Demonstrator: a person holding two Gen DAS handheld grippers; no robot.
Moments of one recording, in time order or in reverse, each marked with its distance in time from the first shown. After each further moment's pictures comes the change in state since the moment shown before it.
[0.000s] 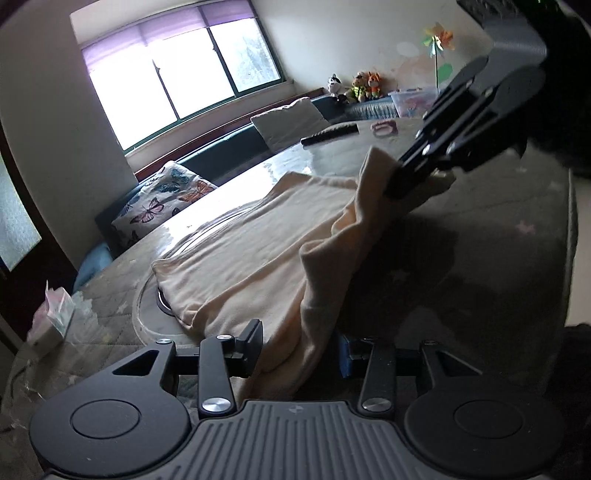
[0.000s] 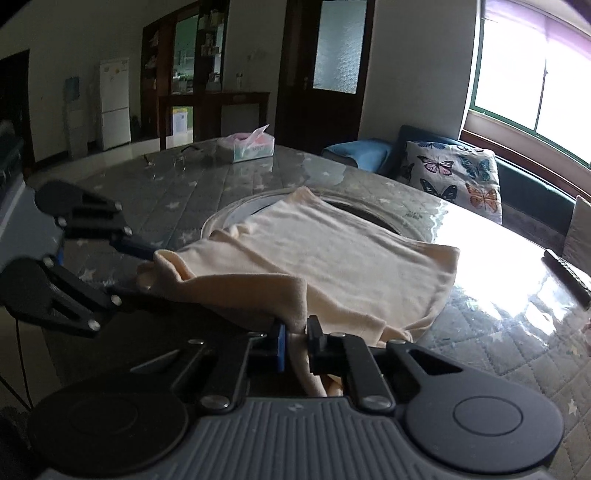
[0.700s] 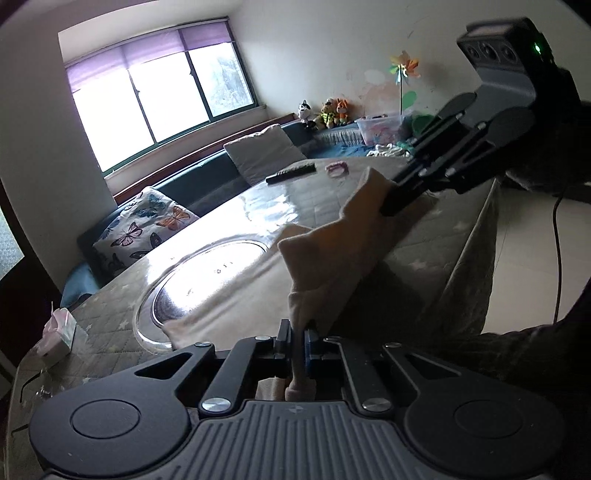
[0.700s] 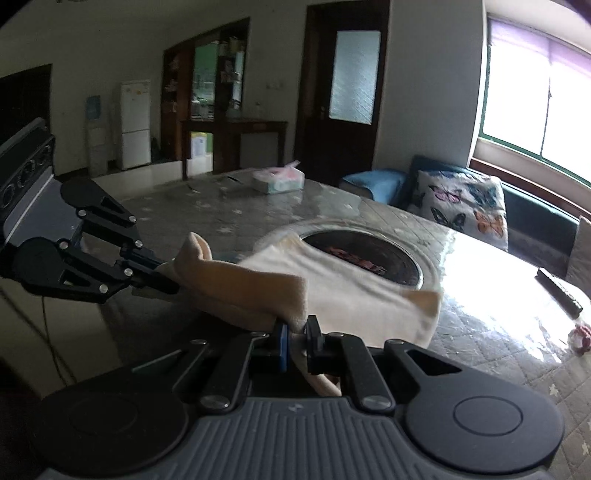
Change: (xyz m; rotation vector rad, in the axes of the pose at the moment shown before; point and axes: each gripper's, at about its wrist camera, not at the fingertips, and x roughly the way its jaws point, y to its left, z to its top) left arm -0.126 -0.015 0.013 -0.006 -0.074 -0.110; right arm -0.108 0.043 -0.015 -0.040 -0.096 0.057
